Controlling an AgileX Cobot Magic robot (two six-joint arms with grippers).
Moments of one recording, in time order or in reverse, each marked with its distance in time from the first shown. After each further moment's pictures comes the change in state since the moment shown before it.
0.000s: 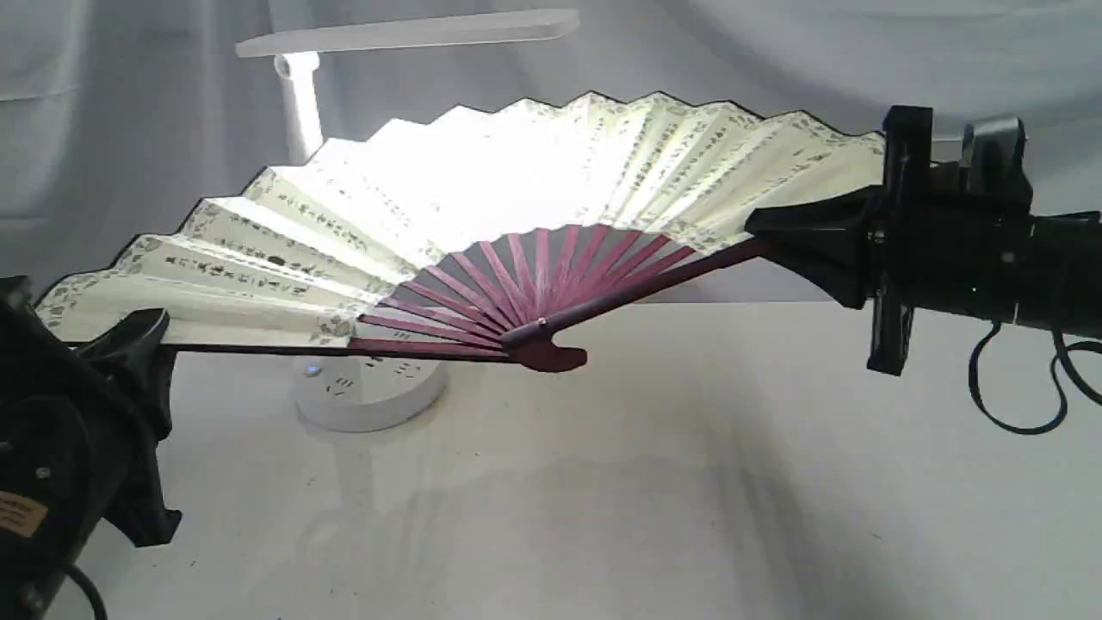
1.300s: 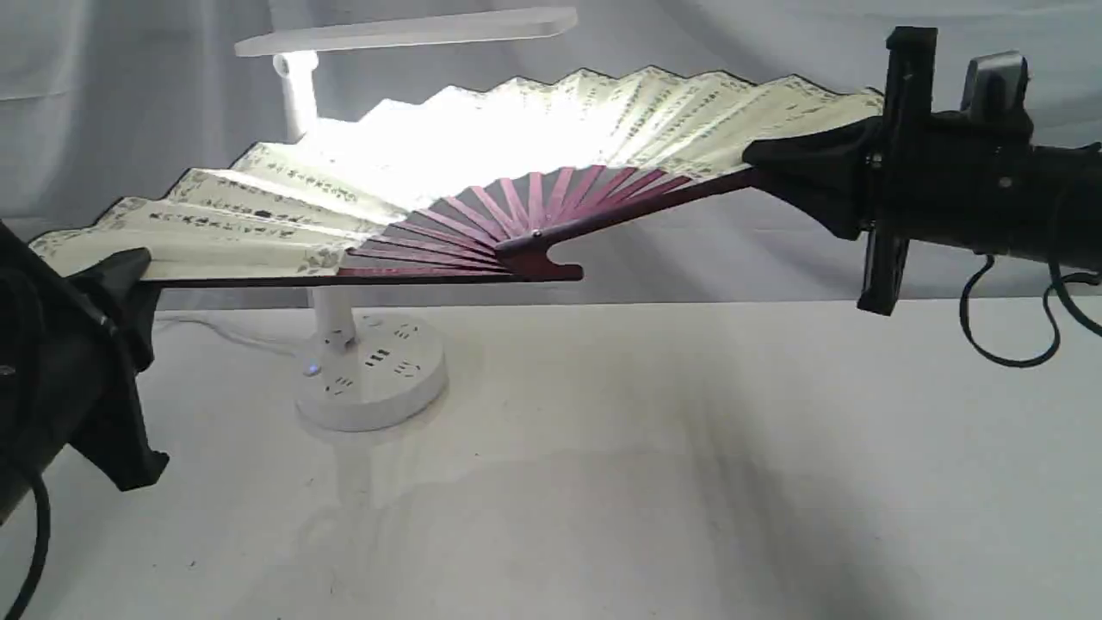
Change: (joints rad) left arm 0.006 -0.179 -0.131 -0.149 0.349 0.154; right arm 0.012 -0.004 -0.104 0.000 -0.035 0.146
